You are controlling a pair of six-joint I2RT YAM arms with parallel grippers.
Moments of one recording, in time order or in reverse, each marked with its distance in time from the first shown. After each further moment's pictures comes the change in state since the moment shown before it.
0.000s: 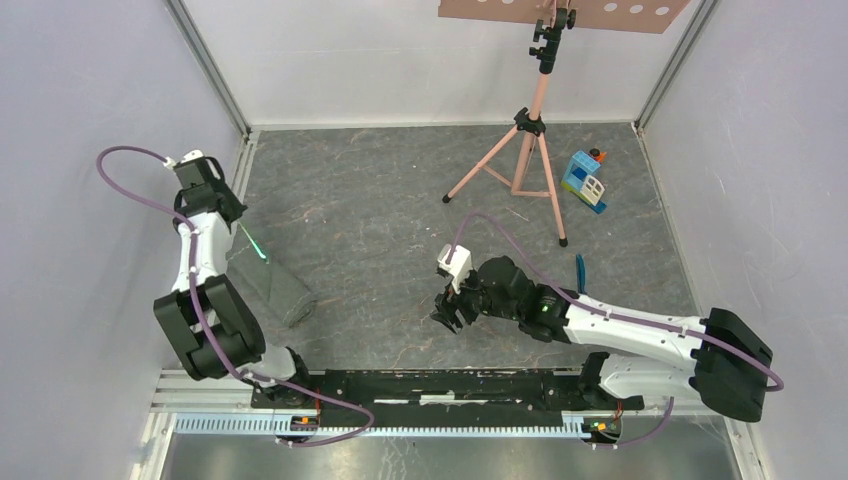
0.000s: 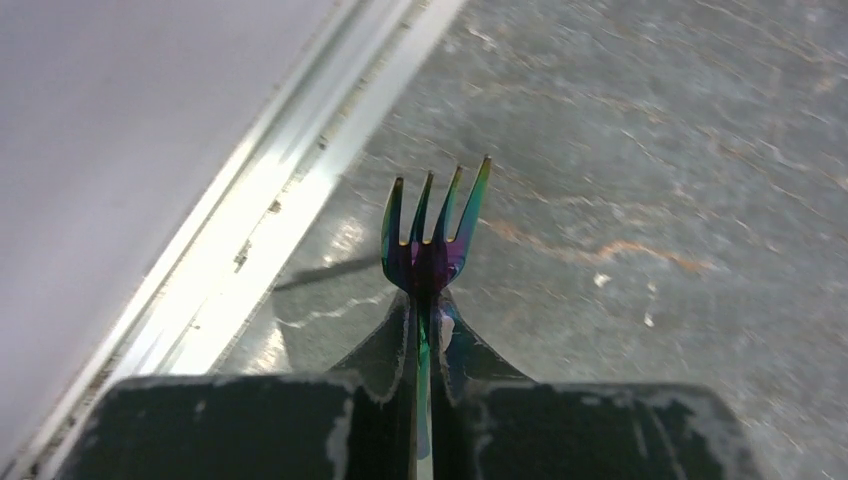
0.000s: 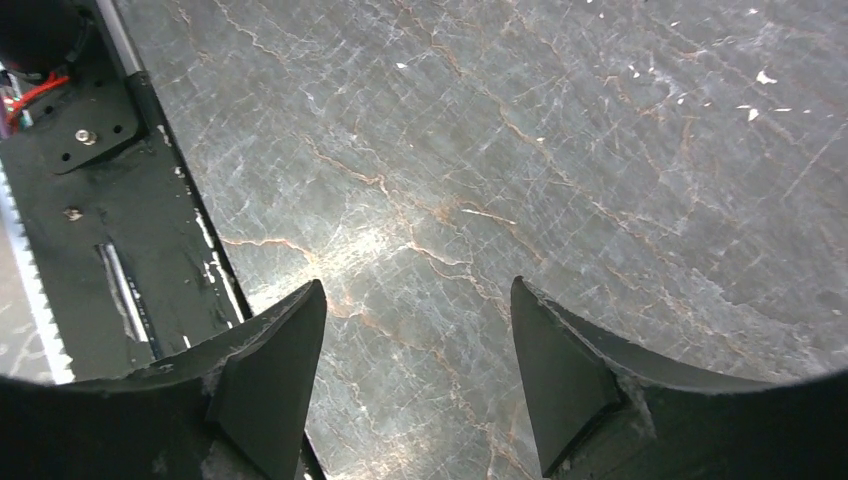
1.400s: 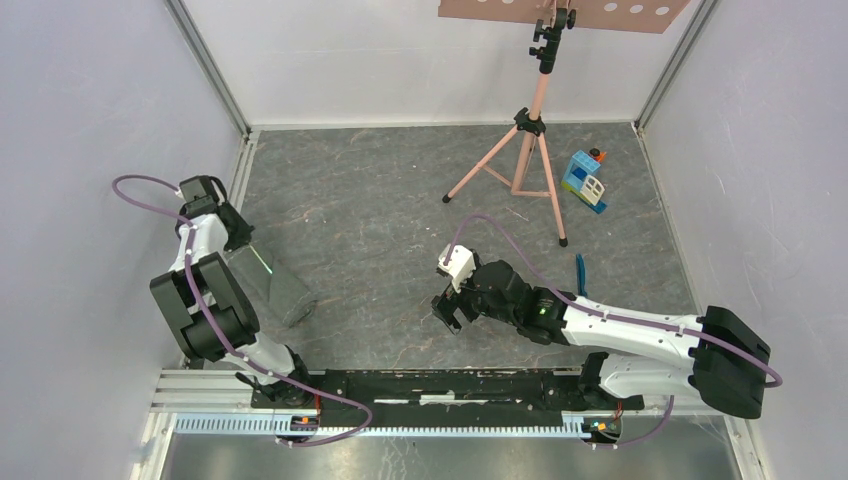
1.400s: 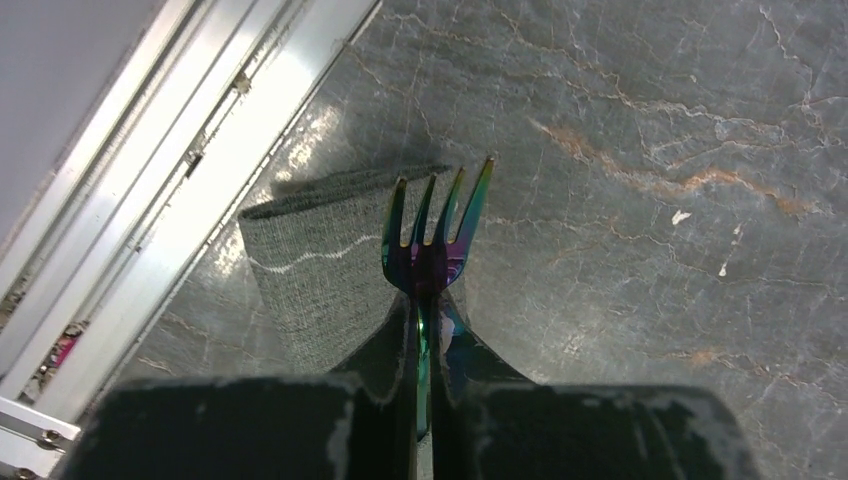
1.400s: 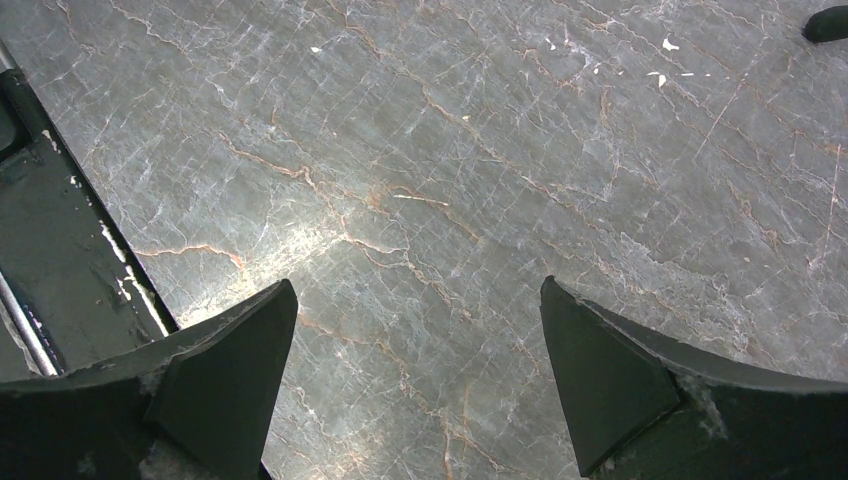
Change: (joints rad) left arm 0.077 0.135 -0.047 -0.063 0.084 -0.029; right arm 0.051 0.006 -0.004 -0.018 0.207 -0.024
